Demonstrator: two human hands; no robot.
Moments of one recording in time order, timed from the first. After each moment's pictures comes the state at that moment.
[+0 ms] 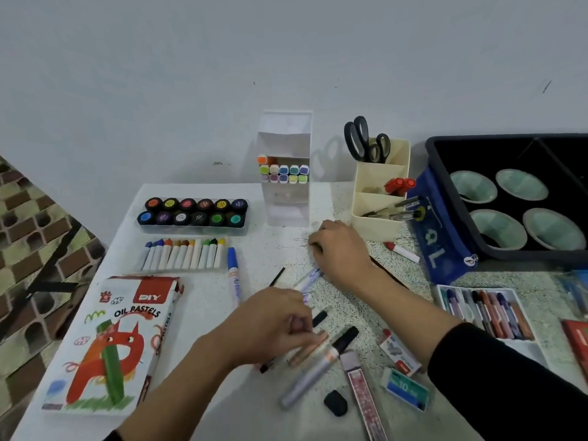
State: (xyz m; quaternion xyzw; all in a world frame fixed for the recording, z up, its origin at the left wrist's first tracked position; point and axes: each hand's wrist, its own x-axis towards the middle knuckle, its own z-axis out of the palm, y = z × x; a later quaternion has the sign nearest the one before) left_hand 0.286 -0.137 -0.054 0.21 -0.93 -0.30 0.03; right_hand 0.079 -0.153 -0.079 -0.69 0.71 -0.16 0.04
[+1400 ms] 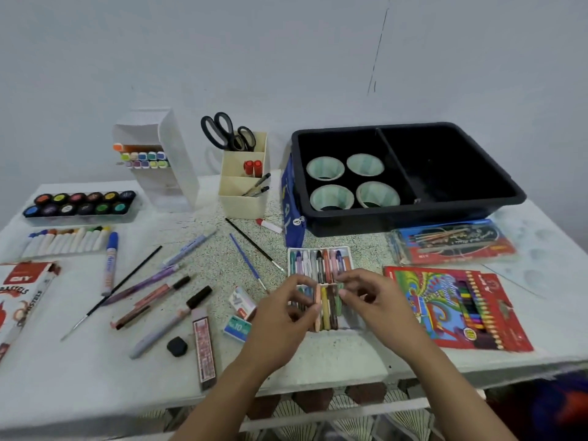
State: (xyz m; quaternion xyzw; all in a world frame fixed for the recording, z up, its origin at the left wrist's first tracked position) left_hand 0.089 0.066 -0.062 0.38 -0.72 -0.54 0.23; right_hand -0.093 0.143 -0.063 -0.47 0.70 -0.44 0.29
